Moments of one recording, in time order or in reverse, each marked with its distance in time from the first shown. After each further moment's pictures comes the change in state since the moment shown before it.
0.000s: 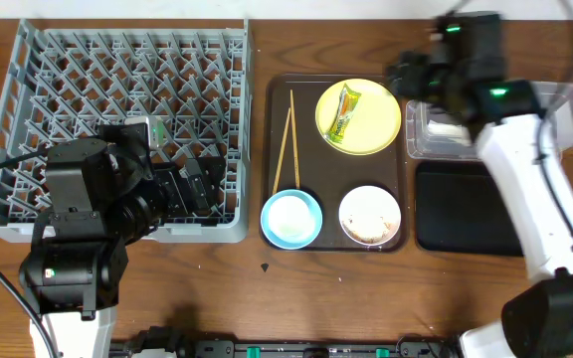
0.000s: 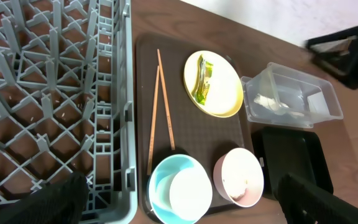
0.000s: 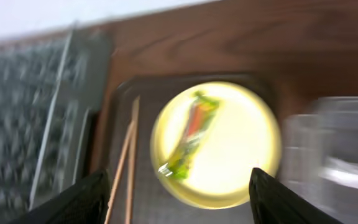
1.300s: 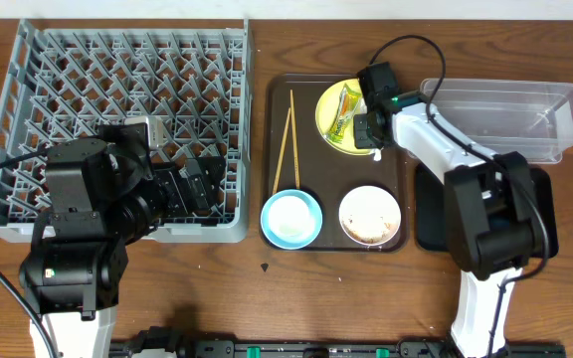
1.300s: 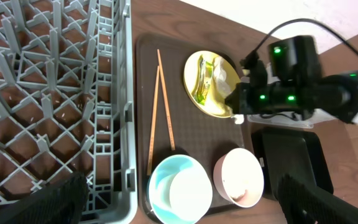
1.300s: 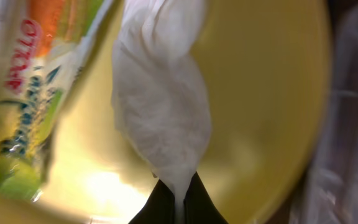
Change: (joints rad) left arm 0.000 0.000 0.000 0.001 0.000 0.000; right arm 0.100 0.433 -0.043 0.023 0.282 -0.080
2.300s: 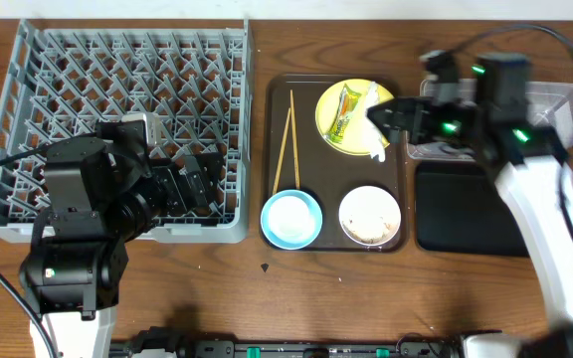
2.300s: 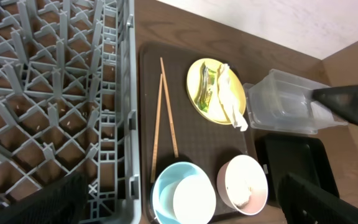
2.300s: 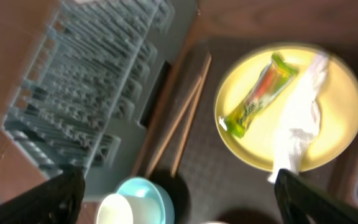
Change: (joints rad) left arm 0.000 0.000 0.000 0.026 -0.018 0.000; right arm -0.189 -0.604 -0.184 -0.012 -0.706 -0.086
